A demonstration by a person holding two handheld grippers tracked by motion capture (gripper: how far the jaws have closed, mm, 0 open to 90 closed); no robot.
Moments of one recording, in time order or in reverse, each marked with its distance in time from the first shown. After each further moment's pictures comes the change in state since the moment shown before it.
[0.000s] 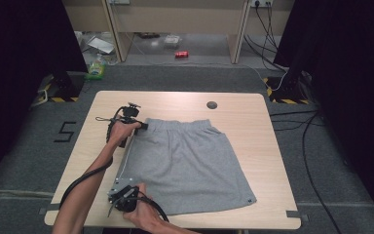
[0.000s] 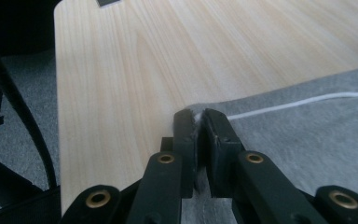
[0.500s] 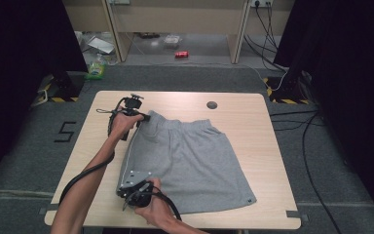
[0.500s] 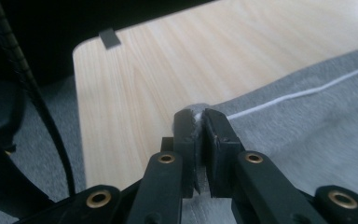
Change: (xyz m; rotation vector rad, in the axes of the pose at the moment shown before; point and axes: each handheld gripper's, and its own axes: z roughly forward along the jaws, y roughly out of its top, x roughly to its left) left arm -0.036 0.036 -0.037 -0.051 0.037 0.055; right arm -0.016 -0.002 -0.057 -0.116 -0.004 0.044
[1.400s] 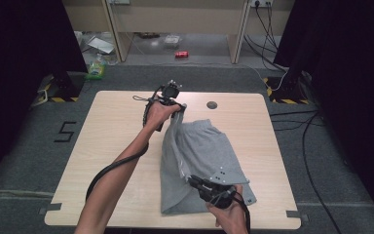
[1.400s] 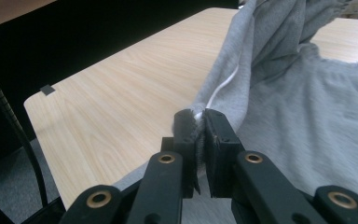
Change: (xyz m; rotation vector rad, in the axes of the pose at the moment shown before) left arm -0.121 0.063 0.013 -0.015 -0.070 0.077; right arm -0.053 -0.081 -0.183 -0.239 -0.251 0.245
